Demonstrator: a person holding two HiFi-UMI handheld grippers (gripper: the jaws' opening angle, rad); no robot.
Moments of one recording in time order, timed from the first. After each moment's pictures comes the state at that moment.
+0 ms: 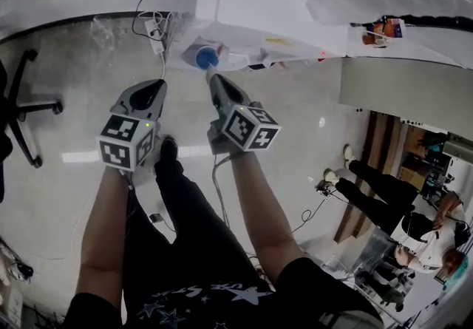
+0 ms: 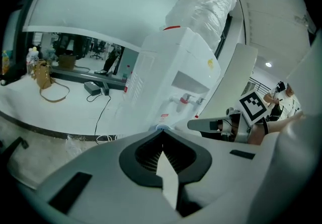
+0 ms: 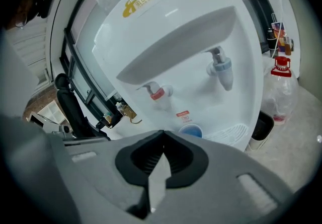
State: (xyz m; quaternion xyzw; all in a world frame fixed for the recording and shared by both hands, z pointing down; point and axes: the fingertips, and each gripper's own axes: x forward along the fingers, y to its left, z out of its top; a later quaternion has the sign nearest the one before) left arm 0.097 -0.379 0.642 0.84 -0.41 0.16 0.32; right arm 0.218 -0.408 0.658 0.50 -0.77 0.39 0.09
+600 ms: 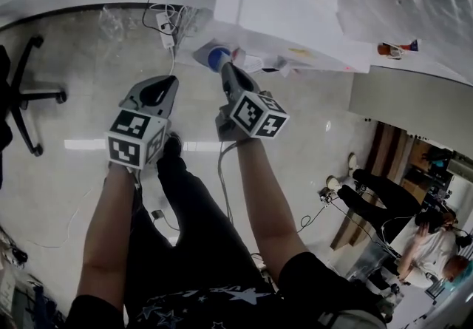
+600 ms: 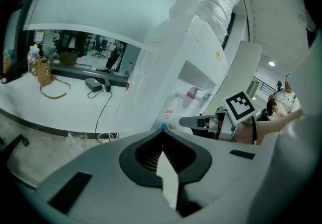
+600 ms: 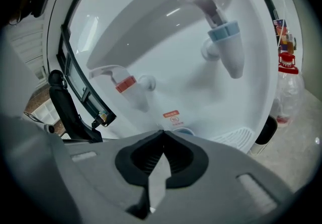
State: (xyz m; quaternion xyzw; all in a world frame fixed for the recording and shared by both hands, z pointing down) left arm 0.103 -0.391 0.667 0.83 -0.41 0.17 0.33; right arm 0.224 -0.448 0.702 0.50 -0.77 0.39 0.11
